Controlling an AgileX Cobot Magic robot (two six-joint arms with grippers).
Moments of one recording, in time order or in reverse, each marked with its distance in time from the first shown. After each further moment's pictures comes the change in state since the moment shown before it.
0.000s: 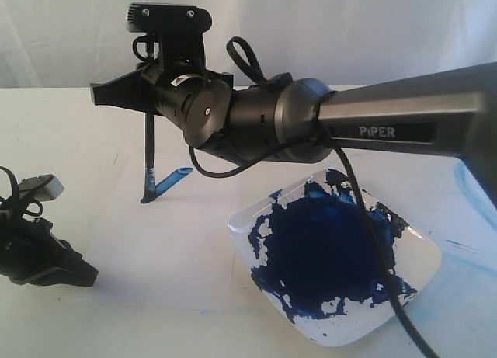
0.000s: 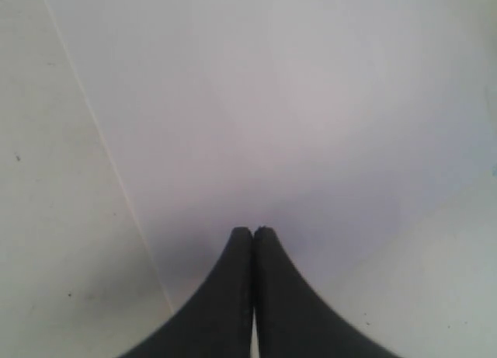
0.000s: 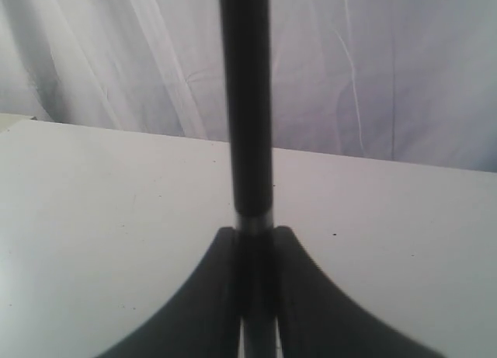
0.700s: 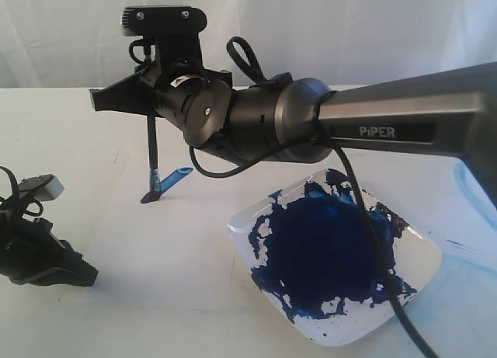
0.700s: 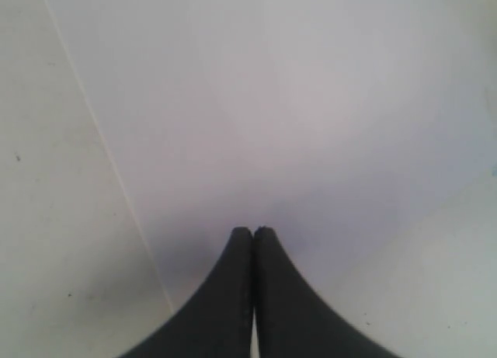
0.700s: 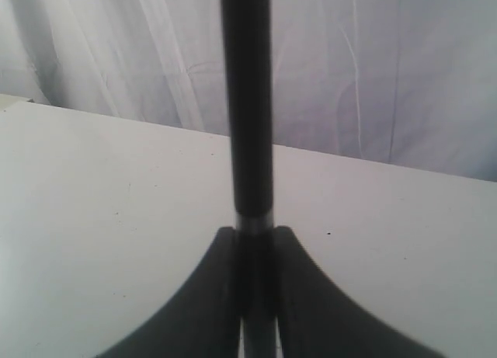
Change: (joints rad) left arm 0.000 0.000 0.000 0.000 0.000 0.000; right arm 0.000 0.000 0.000 0.002 0.014 -0.063
